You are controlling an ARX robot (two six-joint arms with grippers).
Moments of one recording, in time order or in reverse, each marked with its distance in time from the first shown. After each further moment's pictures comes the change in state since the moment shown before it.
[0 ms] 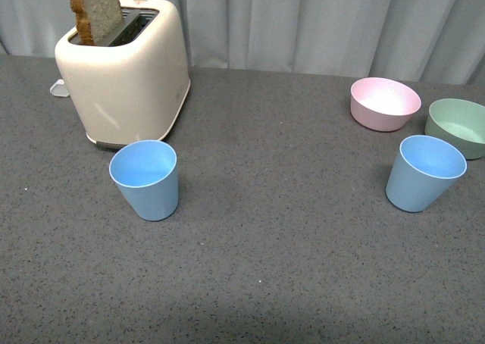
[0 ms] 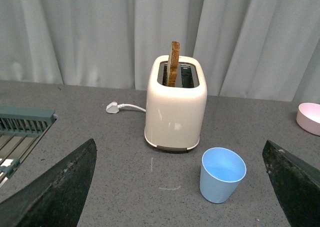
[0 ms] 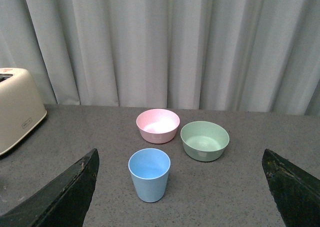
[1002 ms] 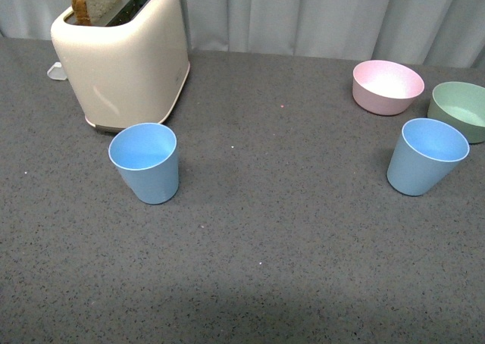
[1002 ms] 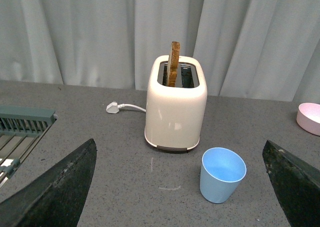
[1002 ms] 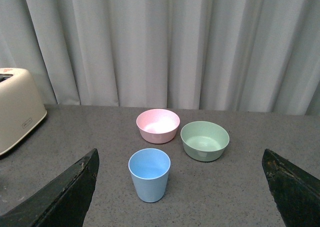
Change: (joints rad) left arm 0.000 0.000 0.000 0.000 0.000 0.000; right arm 0.000 0.000 0.000 0.000 0.000 0.000
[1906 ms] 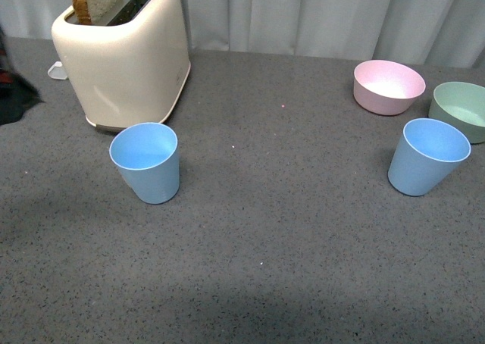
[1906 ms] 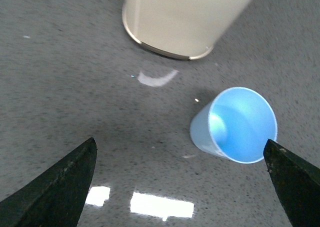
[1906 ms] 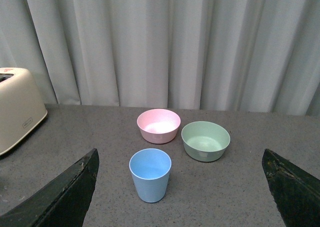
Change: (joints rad) left arm -0.116 1.448 0.597 0.133 -0.053 -0.263; right arm 0.000 0.000 0.000 0.000 0.000 0.000
